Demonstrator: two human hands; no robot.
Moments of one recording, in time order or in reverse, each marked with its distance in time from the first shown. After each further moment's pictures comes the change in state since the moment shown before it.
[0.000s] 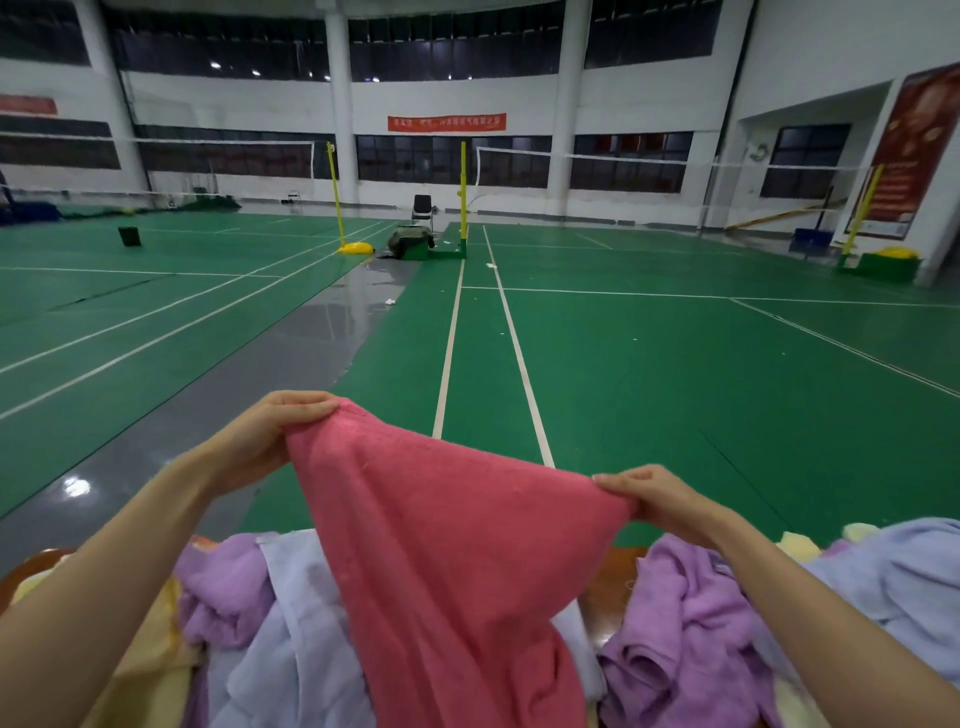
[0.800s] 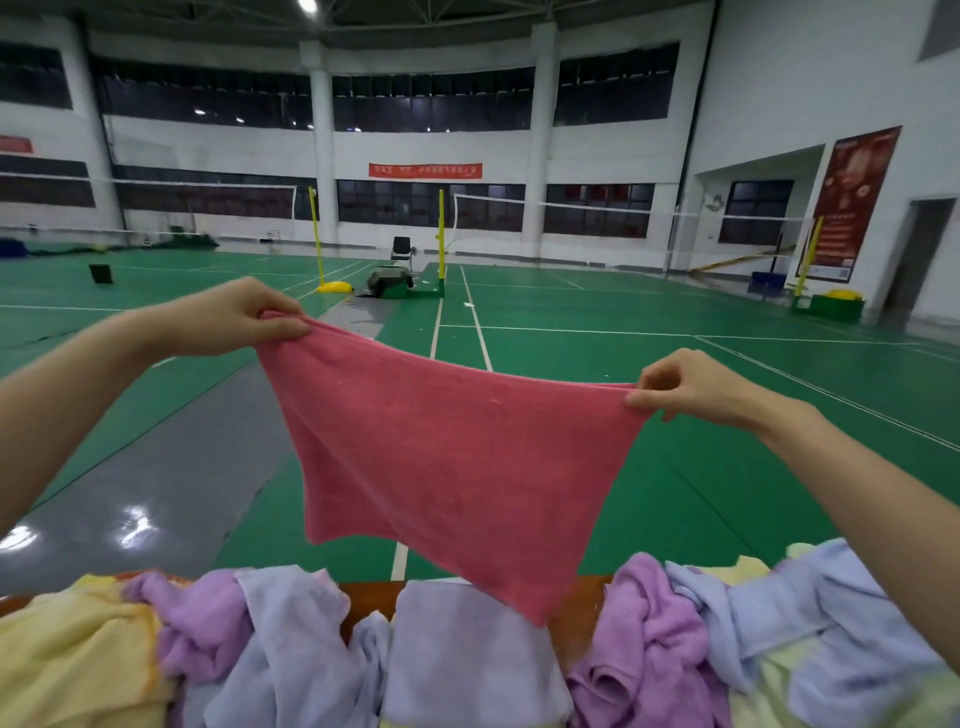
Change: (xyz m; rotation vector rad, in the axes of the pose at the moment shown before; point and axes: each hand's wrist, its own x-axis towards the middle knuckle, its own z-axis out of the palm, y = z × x) left_hand 0.006 0.140 -0.025 1.008 -0.052 0.394; right_hand -0.067 -0.149 -0.063 -0.828 0.250 -0.376
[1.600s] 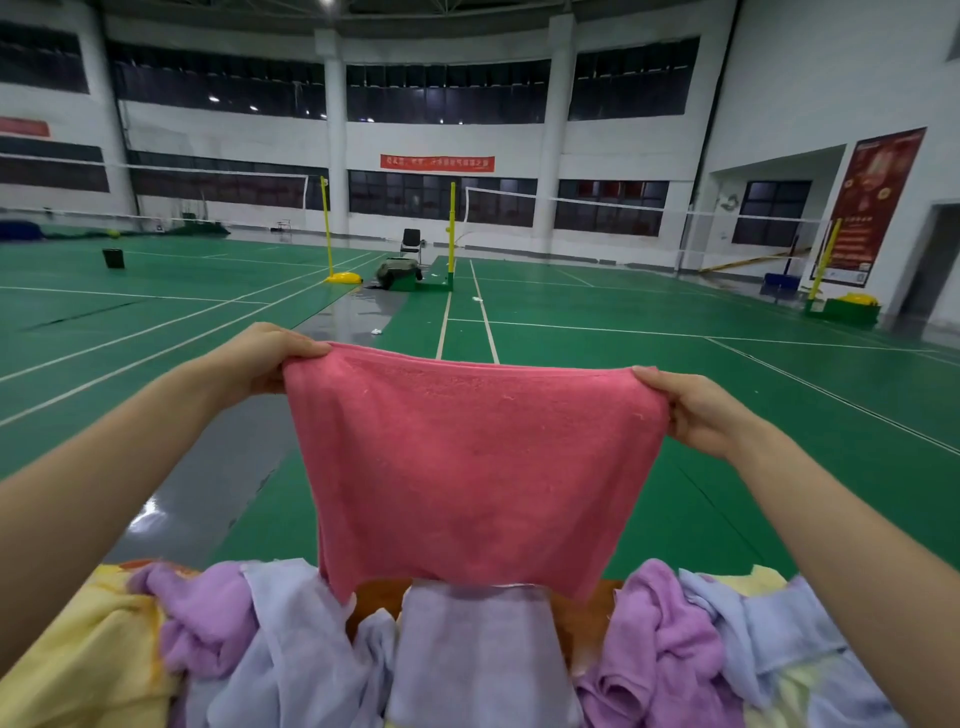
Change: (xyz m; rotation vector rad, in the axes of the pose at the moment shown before) left_hand 0.009 -0.020 0.056 -0.673 0.269 -0.666; right_hand 0.022 0.004 0.040 0.992 0.114 0.414
